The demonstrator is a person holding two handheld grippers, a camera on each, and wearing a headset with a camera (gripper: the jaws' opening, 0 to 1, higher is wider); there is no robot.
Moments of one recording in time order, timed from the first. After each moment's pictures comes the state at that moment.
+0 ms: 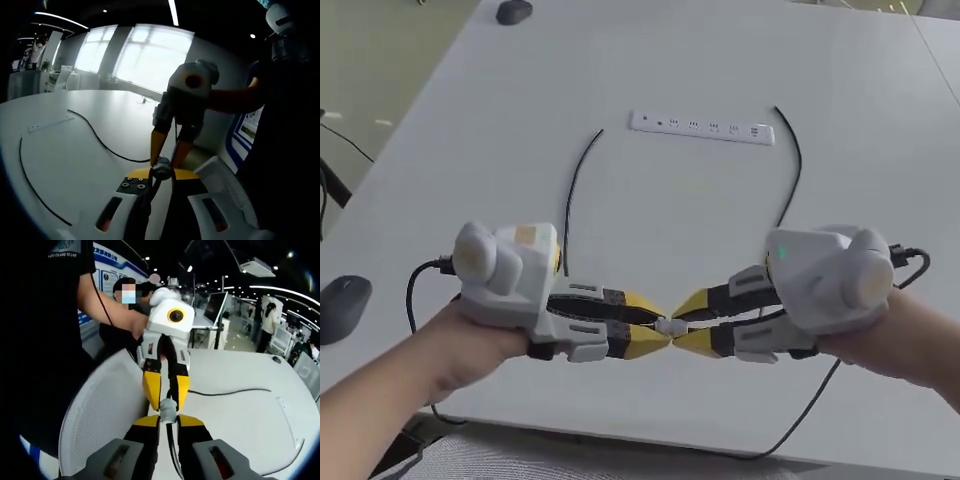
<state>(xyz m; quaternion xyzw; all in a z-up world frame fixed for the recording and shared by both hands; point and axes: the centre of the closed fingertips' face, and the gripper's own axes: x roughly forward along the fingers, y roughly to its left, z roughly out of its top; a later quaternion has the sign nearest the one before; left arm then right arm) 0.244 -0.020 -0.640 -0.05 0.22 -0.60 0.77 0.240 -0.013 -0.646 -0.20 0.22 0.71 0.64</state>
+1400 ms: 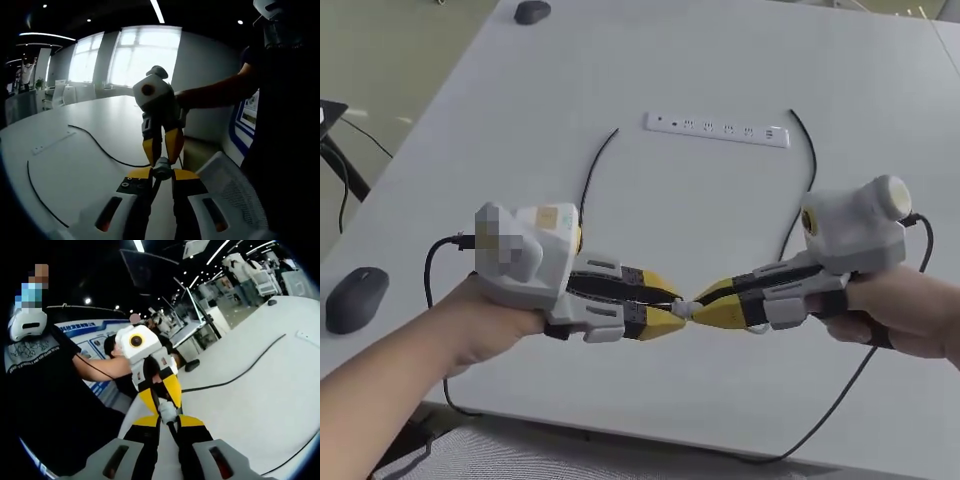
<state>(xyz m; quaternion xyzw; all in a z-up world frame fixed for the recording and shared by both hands) 0.251 -0.021 -0.624 0.00 0.19 -0.61 0.77 0.246 -0.012 -0.623 0.09 0.37 0.71 0.59</state>
